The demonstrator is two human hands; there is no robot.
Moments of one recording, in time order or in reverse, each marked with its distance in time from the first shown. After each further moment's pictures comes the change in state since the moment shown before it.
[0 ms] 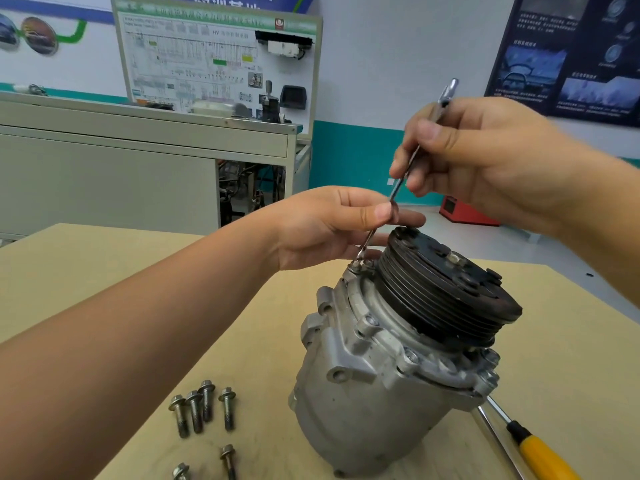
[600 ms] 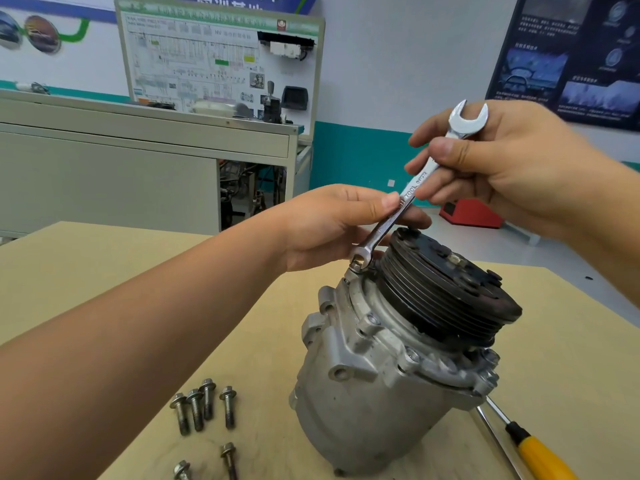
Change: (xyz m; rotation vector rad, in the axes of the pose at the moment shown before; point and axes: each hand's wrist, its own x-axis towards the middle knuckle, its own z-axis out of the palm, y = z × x) left_hand 0.001 0.001 0.008 0.026 0.086 0.000; right_hand -0.005 0.005 -0.010 -0.110 0.149 0.016
